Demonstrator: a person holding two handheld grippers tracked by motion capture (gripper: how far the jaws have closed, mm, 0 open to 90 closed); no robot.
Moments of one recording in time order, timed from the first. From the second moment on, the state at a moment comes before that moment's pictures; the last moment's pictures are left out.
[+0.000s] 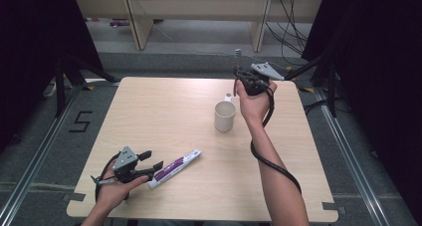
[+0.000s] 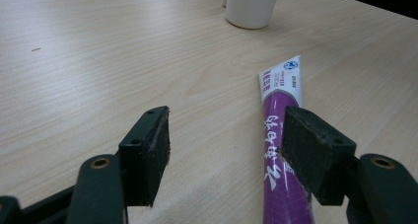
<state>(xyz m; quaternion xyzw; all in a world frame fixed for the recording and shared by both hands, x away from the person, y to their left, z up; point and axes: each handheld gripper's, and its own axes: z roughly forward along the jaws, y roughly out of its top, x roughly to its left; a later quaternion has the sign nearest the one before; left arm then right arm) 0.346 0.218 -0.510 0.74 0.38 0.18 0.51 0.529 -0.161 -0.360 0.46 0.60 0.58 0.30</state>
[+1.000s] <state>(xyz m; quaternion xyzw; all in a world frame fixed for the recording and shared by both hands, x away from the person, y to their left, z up) 0.346 0.217 -0.510 0.75 0.38 0.19 0.51 0.551 -0.151 -0.364 0.47 0.60 0.58 0.30</state>
